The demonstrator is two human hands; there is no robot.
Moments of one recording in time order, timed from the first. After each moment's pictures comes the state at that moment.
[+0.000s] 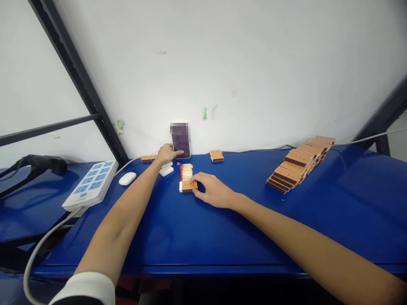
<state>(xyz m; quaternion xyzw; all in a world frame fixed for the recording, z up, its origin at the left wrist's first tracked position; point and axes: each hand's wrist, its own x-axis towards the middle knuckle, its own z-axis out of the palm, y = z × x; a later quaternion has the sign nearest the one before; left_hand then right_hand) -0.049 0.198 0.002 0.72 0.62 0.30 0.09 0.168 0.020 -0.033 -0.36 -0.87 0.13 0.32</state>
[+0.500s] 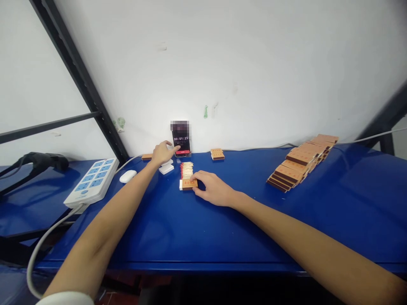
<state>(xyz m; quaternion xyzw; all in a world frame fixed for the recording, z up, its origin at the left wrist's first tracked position) -0.052 0.159 0.017 0.71 0.64 0.31 0.04 0.168 0.021 -0.036 -0.36 -0.87 0.14 0.31</state>
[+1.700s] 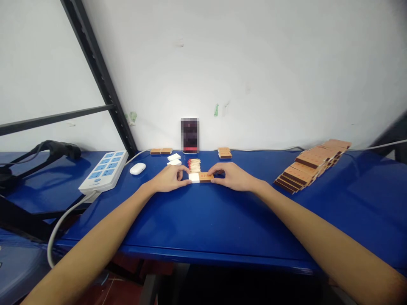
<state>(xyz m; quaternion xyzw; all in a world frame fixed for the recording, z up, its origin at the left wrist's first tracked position) -0.070 0.046 -0.010 0.87 0.43 0.19 0.18 0.205 0.035 -0.015 -0.39 -0.86 0.18 0.26</state>
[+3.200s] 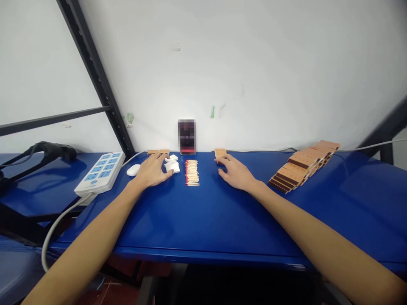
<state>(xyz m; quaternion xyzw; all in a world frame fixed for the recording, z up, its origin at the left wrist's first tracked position) -0.099 0.054 0.005 0.81 0.55 0.17 -0.09 0.218 0.037 -0.019 -0.56 -0.80 -0.03 0.20</state>
